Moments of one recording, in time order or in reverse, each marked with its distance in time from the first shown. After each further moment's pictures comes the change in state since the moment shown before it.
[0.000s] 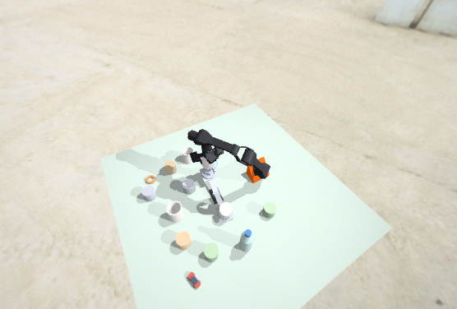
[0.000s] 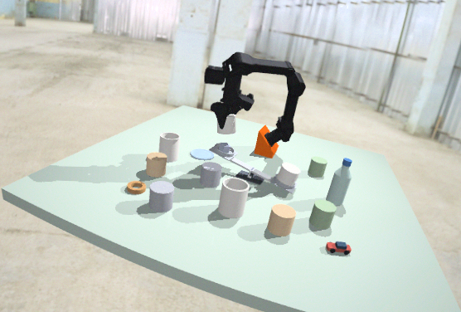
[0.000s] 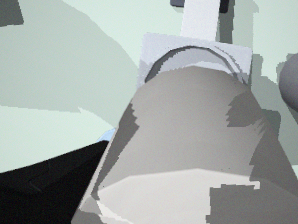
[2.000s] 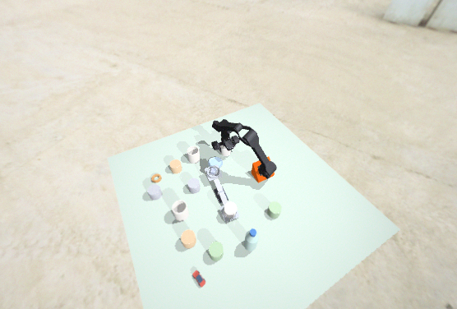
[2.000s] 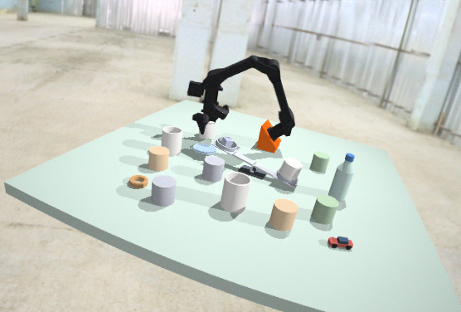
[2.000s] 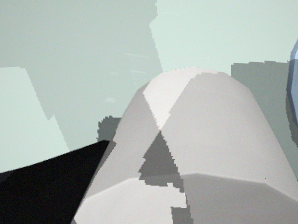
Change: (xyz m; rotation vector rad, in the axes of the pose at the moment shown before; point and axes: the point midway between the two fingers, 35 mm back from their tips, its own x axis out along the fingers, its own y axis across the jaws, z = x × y) arm 0.129 0.147 -0.163 -0.001 0.009 0.009
